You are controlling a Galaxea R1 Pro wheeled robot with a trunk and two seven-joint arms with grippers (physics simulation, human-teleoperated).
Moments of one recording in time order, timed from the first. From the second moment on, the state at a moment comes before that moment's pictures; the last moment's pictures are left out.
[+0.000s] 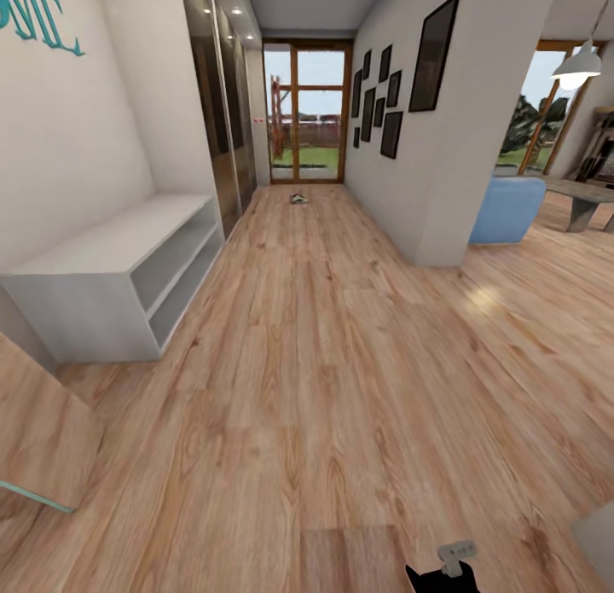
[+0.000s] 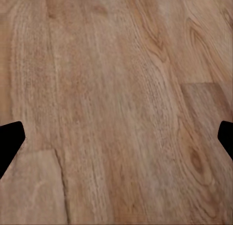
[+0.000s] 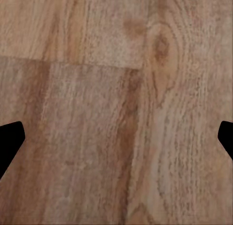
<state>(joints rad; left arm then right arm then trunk) -0.10 0.16 0.45 -0.43 -0.05 -0.45 -0.75 -0.46 -0.12 -0.14 -0.04 0.20 -0.35 0.26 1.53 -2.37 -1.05</state>
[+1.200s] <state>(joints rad) -0.10 0.16 0.45 -0.43 -0.05 -0.45 -0.75 -0.46 -0.12 -0.14 -0.04 0.20 -0.35 0.26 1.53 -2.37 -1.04</state>
